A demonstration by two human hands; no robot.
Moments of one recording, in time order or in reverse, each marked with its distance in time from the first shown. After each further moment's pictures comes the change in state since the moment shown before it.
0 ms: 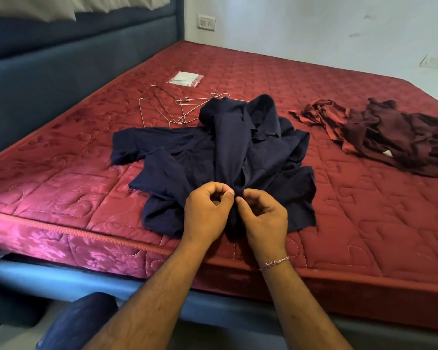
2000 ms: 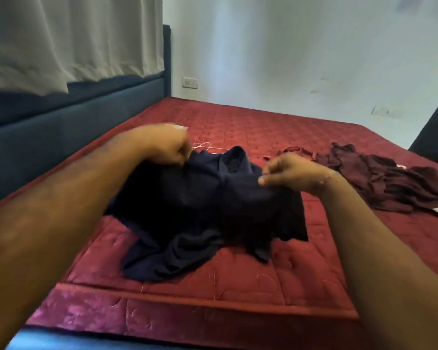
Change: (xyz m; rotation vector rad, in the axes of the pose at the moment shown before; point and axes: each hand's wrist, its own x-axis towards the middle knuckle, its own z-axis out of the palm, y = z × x) left_hand 0.198 0.165 -0.091 1.108 -0.676 0.542; right_hand 0.195 -0.133 -0.103 -0.619 -0.706 -0.005
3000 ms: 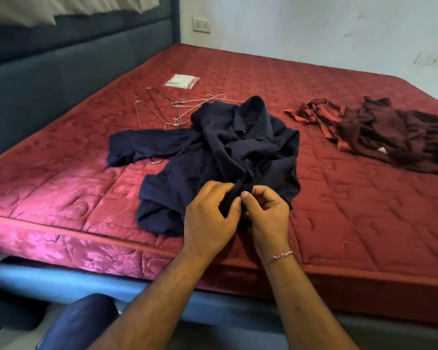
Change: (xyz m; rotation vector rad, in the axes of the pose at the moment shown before) left_hand -0.089 0.152 0.226 -0.682 0.859 -0.273; right_hand -0.065 0.015 0.235 0.986 0.646 0.040
